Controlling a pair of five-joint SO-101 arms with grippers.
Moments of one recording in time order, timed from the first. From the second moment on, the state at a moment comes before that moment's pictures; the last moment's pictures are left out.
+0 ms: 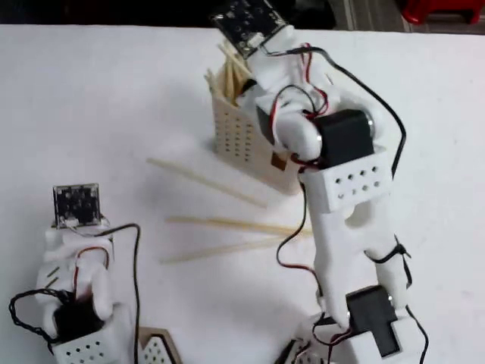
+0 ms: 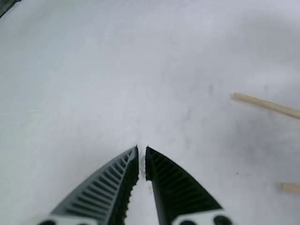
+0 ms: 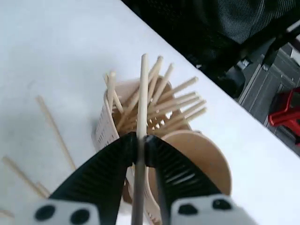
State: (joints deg) left arm -25.2 -103.9 88.7 58.4 -15.3; right arm -22.7 -7.7 -28.0 82.8 25.9
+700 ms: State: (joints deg) left arm -25.2 -103.9 88.7 58.4 -15.3; right arm -21.0 7.2 -32.8 86.2 32.7
